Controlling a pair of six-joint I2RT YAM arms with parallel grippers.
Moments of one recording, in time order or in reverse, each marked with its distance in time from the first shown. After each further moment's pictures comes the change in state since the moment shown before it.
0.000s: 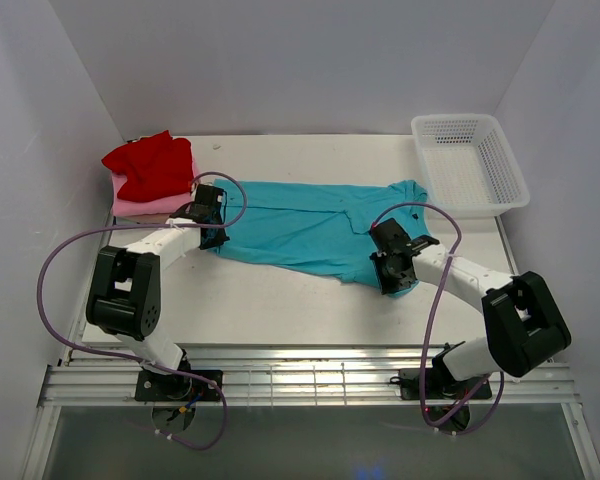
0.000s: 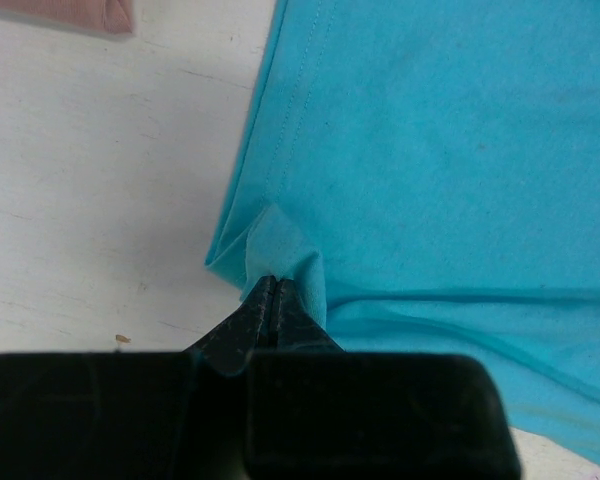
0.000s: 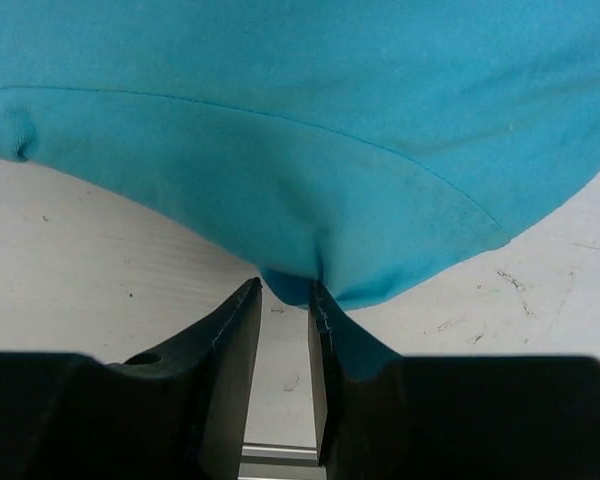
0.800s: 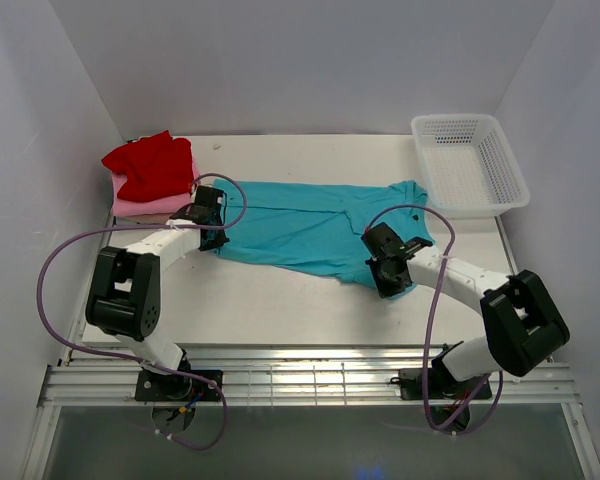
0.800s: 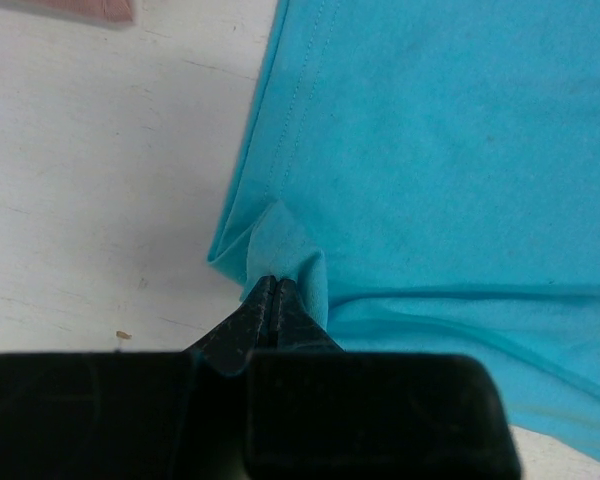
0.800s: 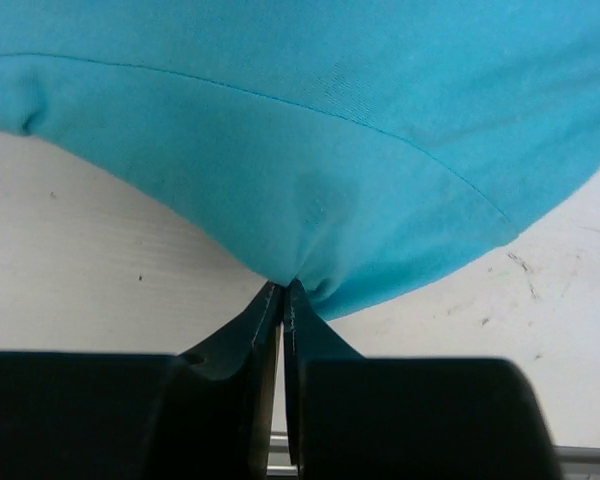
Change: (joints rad) left arm 0.000 -0.002 -0.013 0.005 0.000 0.000; right arm 0.055 0.040 0.003 0.003 0.032 0.017
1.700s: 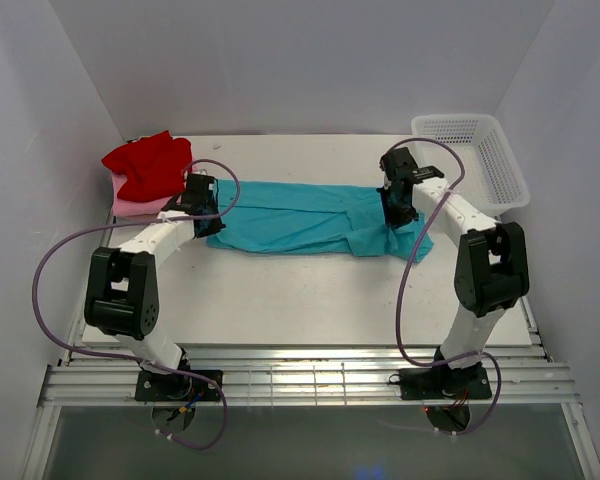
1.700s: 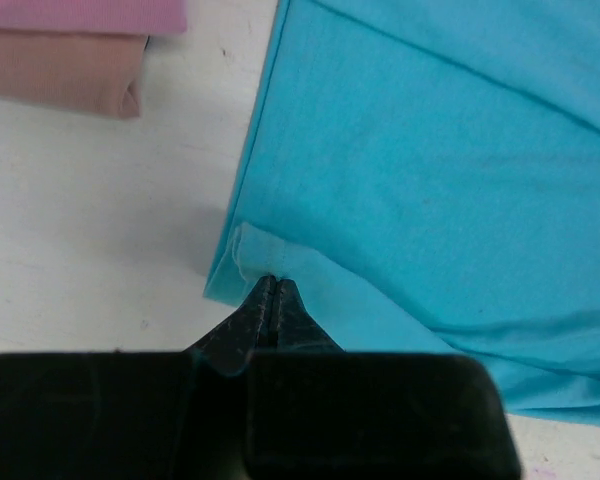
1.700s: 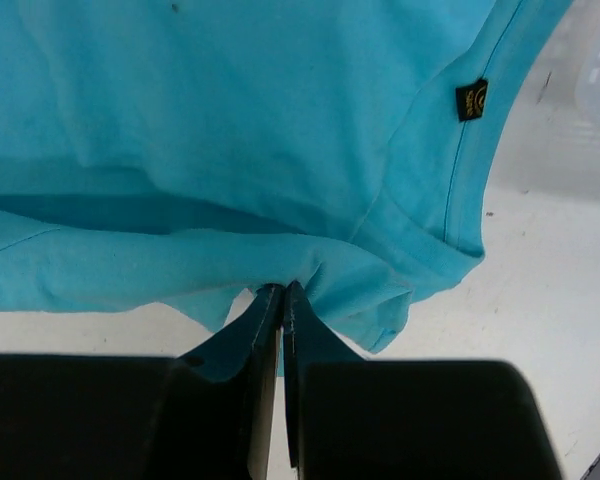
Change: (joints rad) left arm 0.043 -0.006 0.079 -0.006 0.061 0.017; right arm -0.261 0.315 0.602 -0.145 -0.016 -0.141
